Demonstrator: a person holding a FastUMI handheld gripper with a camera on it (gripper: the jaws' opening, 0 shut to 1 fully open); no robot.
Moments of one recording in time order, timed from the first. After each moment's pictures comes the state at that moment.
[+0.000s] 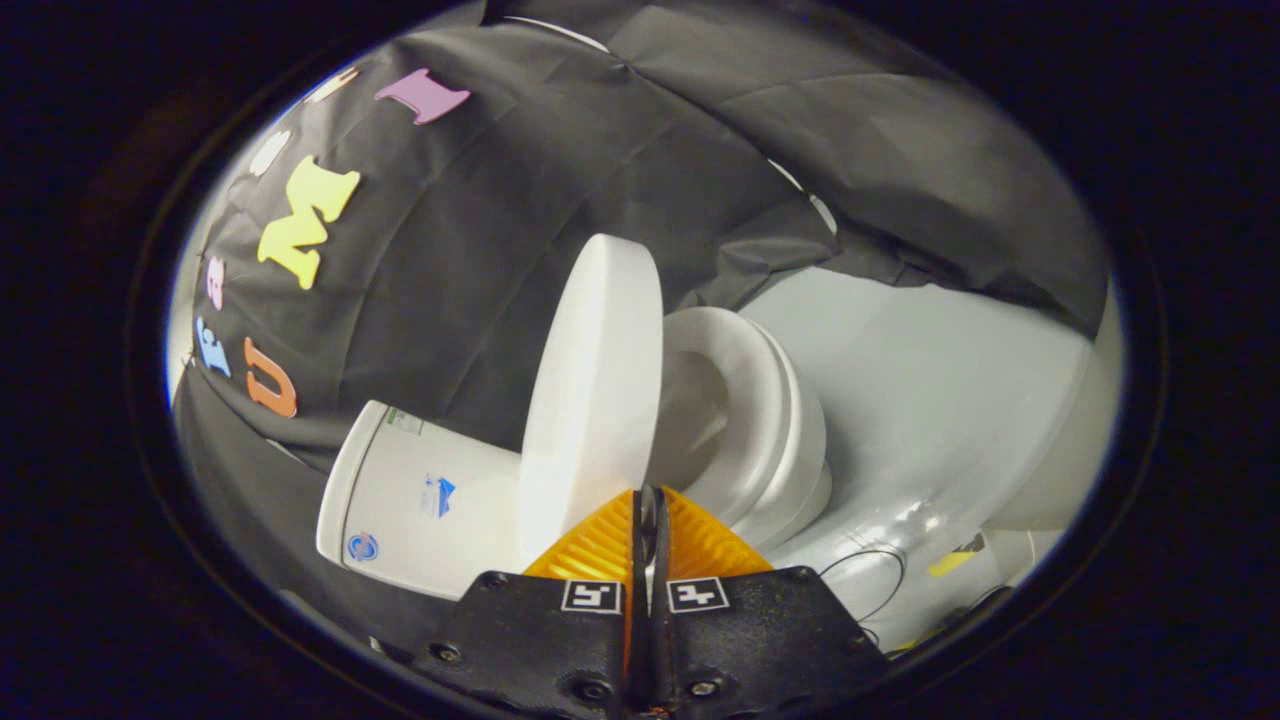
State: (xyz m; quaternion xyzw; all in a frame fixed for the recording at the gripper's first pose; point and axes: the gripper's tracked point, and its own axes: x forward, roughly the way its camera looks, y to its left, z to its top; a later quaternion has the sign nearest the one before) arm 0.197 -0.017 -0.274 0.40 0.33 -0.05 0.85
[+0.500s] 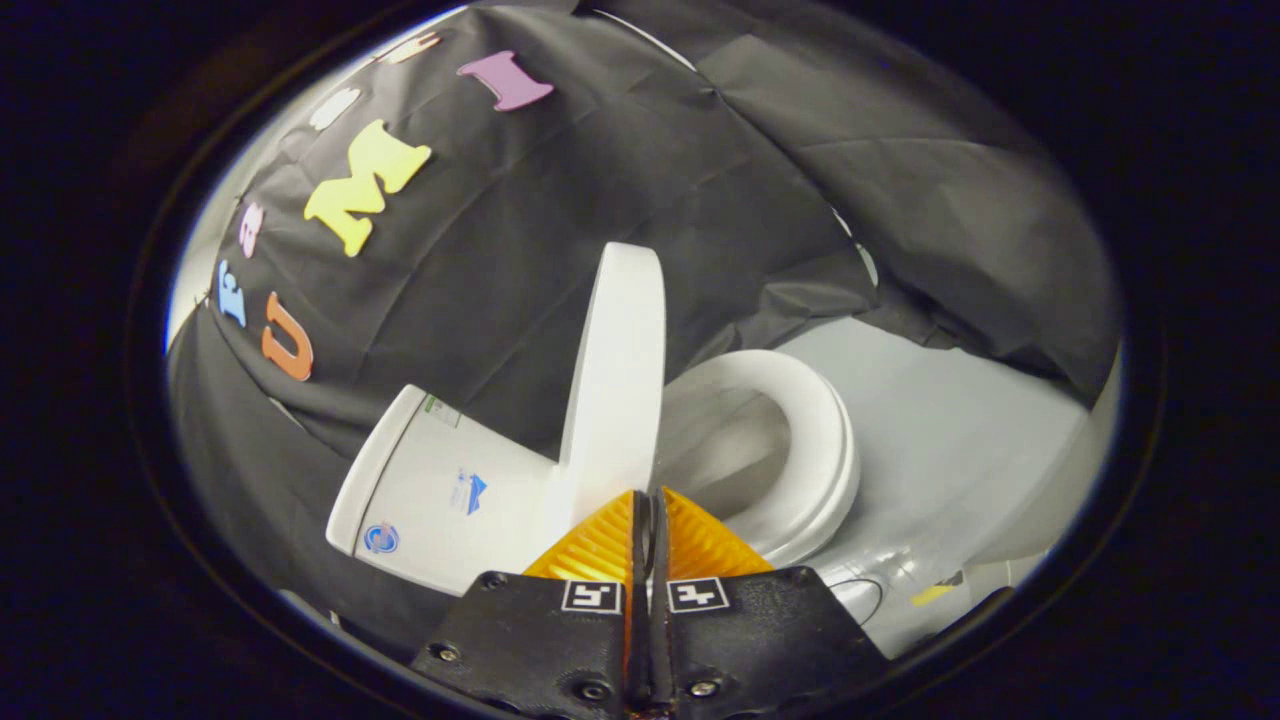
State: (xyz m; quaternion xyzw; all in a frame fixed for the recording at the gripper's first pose) arm 0.211 0.019 -0.216 0.33 0.31 -0.03 0.89
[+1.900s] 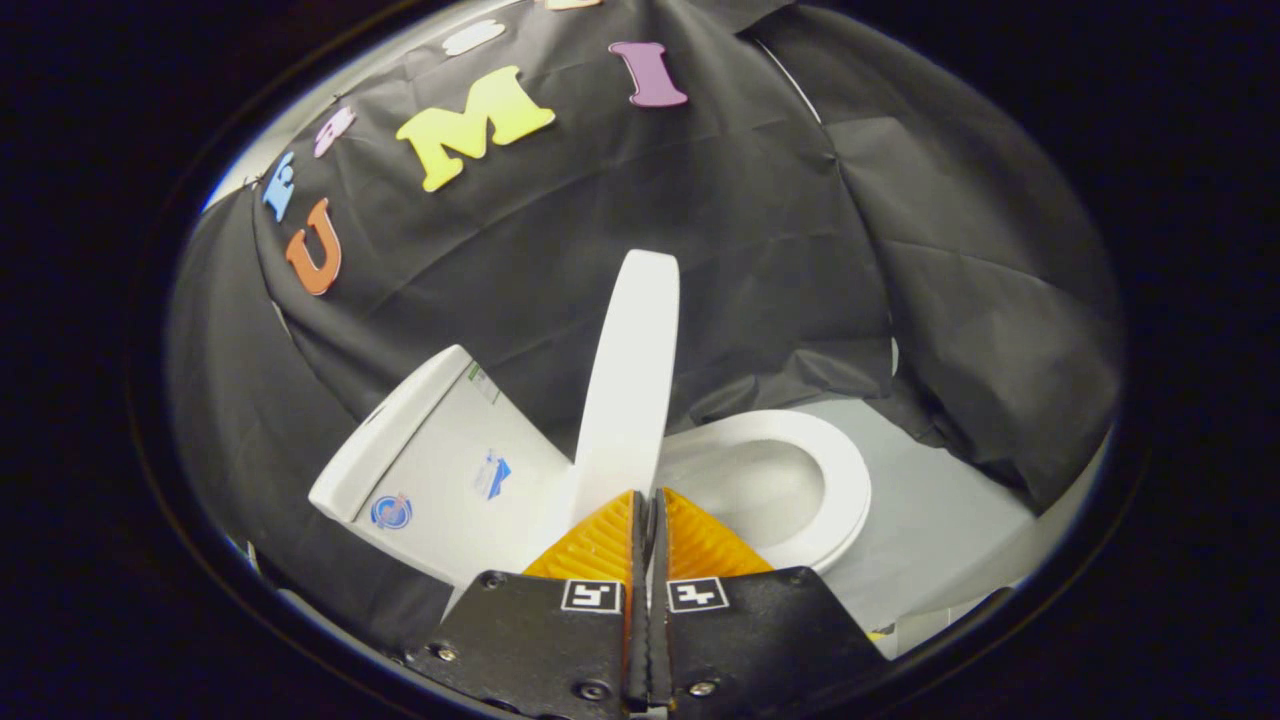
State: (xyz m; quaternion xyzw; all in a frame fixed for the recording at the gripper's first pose) arm 0.222 0.097 -0.144 0.18 0.29 -0.02 0.94
